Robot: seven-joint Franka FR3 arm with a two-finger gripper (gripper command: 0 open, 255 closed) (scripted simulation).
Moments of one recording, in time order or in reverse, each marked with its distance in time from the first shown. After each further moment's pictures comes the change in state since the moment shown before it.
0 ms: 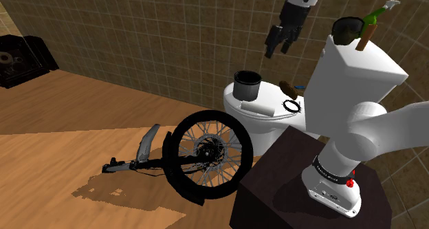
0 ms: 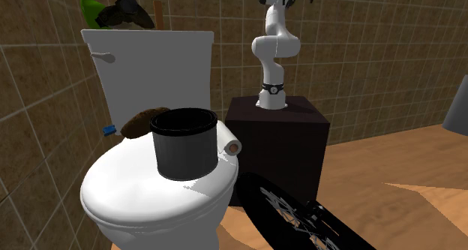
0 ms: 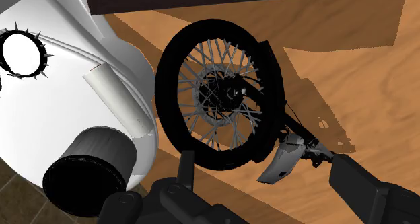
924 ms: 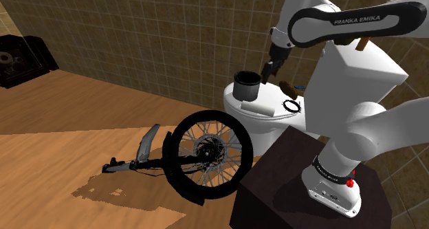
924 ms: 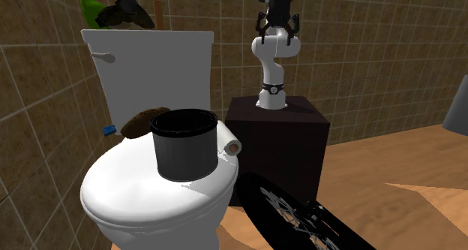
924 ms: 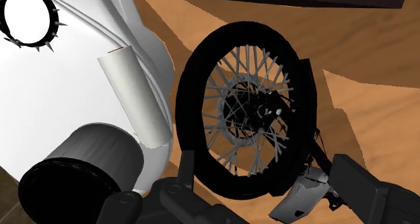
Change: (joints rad) arm -0.010 0.080 -0.115 -0.301 -0.134 0.354 -0.247
